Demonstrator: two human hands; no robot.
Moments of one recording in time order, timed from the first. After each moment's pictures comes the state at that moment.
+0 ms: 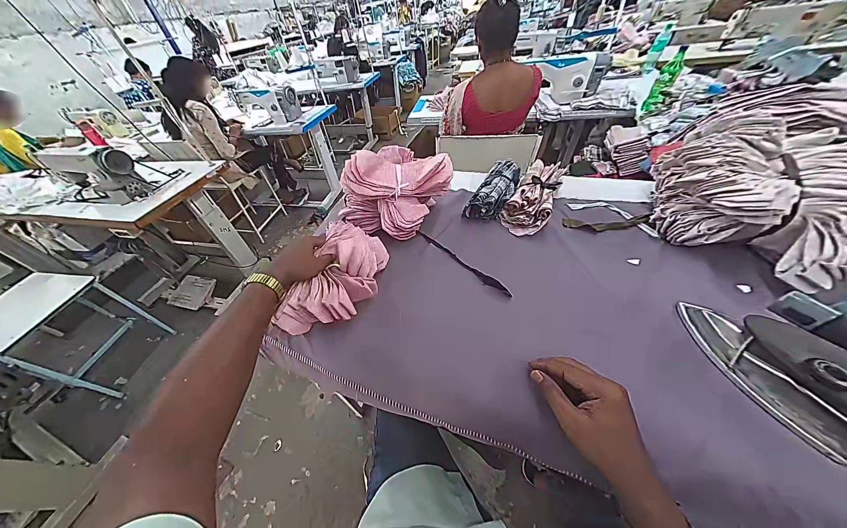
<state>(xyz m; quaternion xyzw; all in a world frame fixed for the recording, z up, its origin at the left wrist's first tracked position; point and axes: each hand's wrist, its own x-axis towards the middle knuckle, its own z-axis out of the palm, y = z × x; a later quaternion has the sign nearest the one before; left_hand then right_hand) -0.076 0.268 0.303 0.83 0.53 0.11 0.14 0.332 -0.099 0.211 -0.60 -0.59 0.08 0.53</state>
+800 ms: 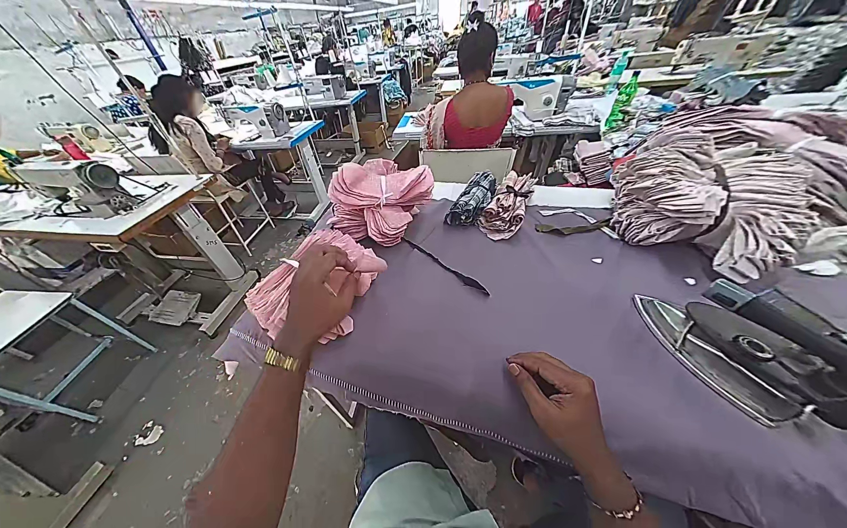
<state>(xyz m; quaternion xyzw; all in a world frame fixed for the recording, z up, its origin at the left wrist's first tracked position) -0.009 0.118 0.319 0.83 0.34 0.45 0.02 0.328 -0.108 0.203 -0.54 -0.60 0.05 0.59</state>
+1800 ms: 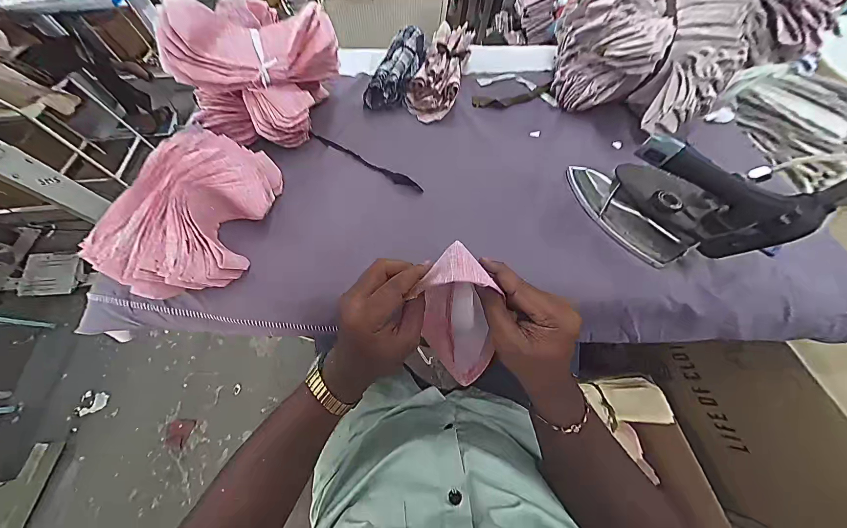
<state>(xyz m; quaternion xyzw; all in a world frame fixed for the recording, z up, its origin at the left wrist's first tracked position) 0.128 -0.043 0.240 0.80 0.15 0.51 0.28 0.301 -0.156 0.239 -0.55 -0.55 -0.01 0.63</state>
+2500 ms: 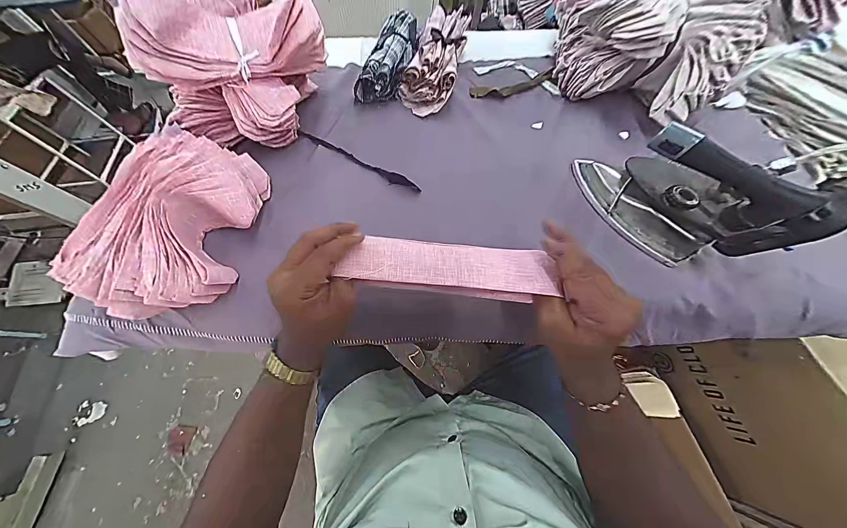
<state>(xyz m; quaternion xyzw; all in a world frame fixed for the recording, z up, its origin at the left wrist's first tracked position) 0.098 0.029 0.241 0.80 0.18 0.53 0.19 0.359 -0.158 0.226 -0.61 -0.56 -0.19 0.53</state>
